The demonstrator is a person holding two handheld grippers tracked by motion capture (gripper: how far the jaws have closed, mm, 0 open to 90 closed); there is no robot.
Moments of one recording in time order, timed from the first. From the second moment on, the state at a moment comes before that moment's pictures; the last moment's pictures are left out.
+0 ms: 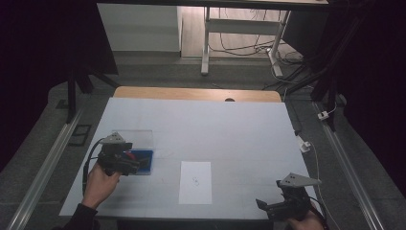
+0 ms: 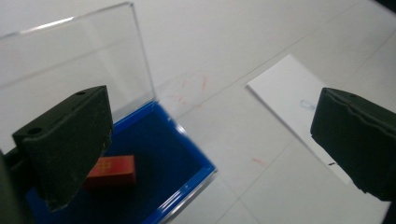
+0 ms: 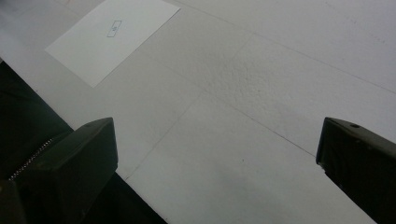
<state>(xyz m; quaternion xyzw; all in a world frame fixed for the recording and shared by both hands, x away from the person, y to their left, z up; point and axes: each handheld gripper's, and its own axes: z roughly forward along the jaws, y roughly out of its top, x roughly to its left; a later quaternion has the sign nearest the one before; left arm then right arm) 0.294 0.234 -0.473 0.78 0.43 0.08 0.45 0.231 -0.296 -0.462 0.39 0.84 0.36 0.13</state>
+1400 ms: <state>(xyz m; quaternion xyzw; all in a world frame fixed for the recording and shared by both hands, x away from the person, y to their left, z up) 0.211 0.254 -0.464 0.78 0.43 0.08 0.44 0.232 -0.299 -0.461 0.40 0.83 0.37 0.12</state>
